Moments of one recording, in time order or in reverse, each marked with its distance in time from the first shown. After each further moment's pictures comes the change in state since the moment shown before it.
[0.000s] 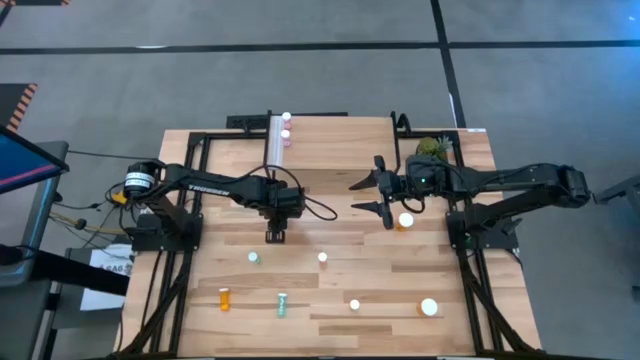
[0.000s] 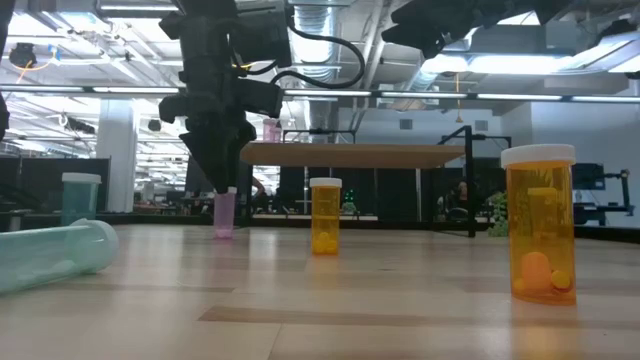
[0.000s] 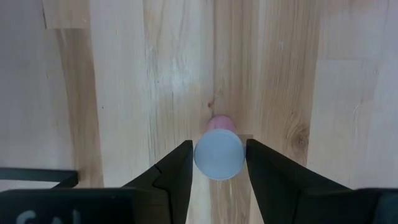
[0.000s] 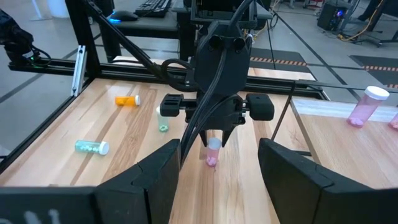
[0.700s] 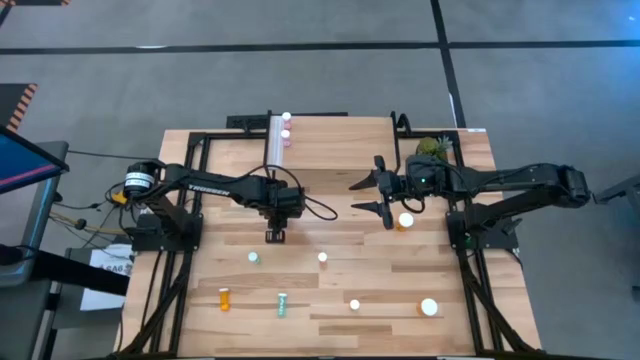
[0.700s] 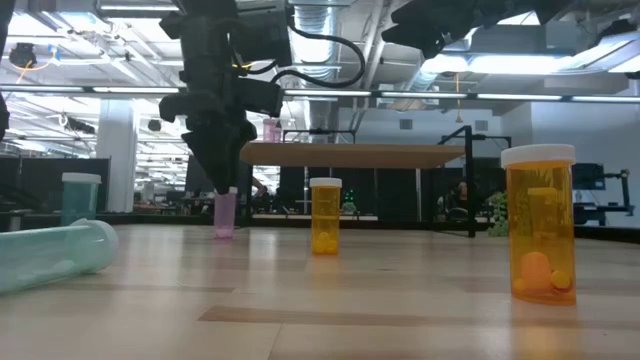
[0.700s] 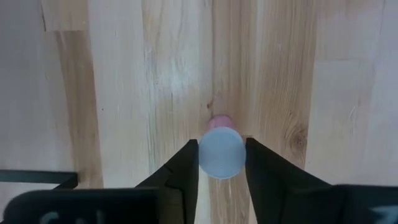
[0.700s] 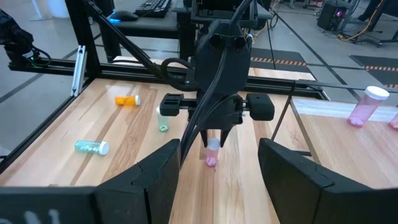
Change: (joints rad) left arm 0.000 0.000 0.002 0.000 0.008 0.005; right arm 0.000 0.000 0.000 0.000 0.000 0.000
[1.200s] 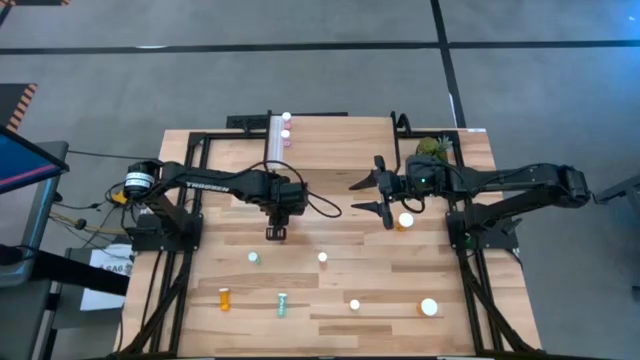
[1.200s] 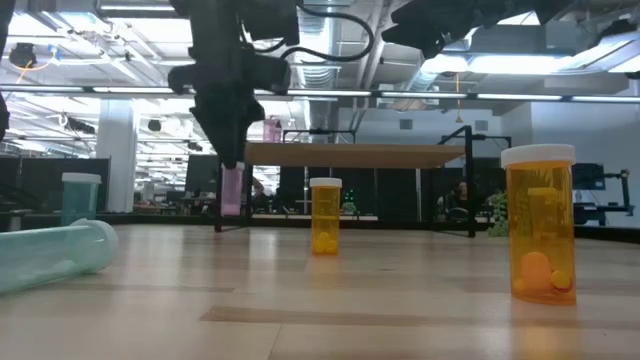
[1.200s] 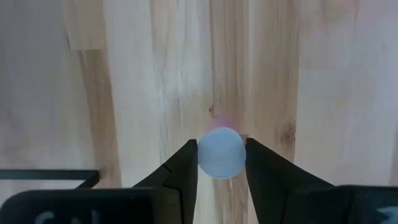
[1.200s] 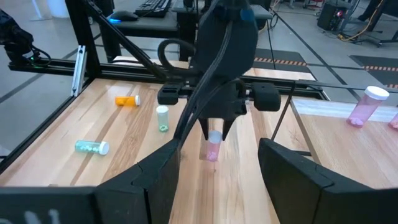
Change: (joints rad) left arm 0.007 0.000 0.128 -0.133 -0.001 0.033; right arm 0.000 0.000 0.000 0.000 0.000 0.000
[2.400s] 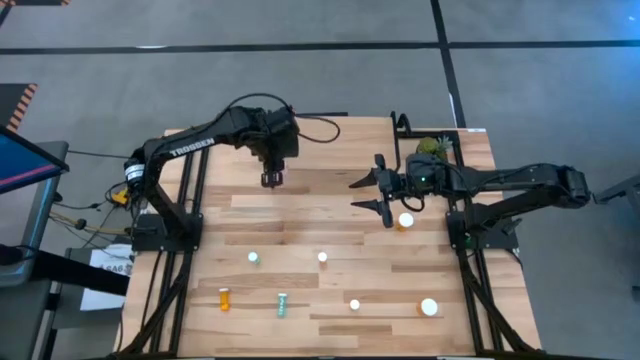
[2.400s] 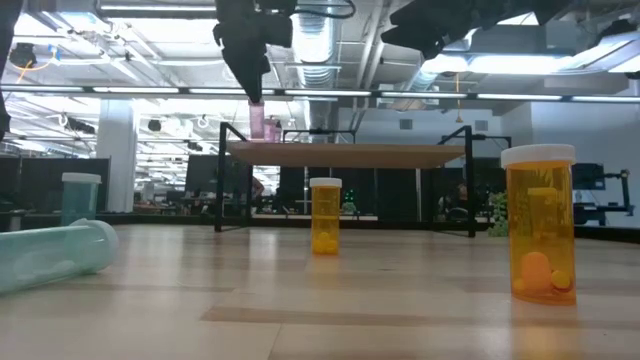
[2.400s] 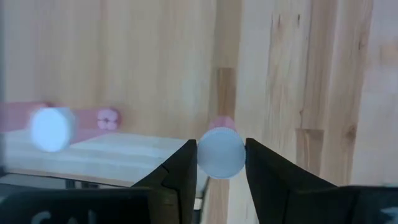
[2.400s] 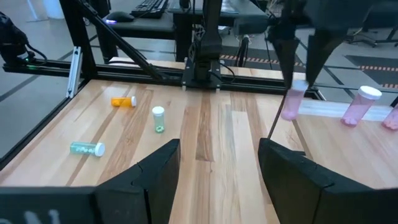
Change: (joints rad) left arm 0.334 0.000 0.455 -0.338 0.034 0.260; right arm -0.014 0.000 0.000 0.003 0.000 -0.001
